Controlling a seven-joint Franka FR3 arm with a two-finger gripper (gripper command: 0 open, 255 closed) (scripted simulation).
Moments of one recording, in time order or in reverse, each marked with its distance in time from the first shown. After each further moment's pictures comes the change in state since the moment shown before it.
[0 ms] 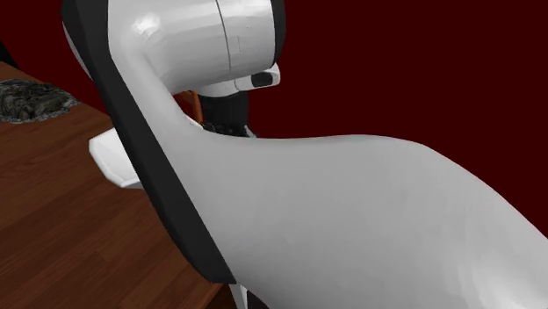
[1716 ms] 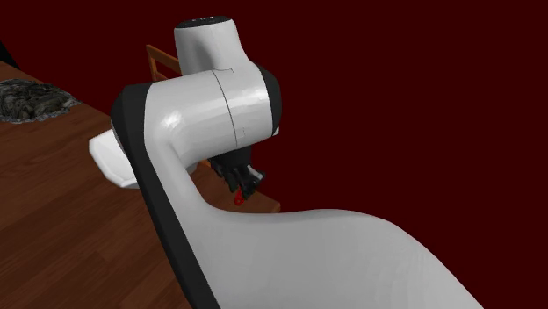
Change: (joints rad) arm 0.042 -0.093 0.063 -0.265 0.069 0.176 -0.014
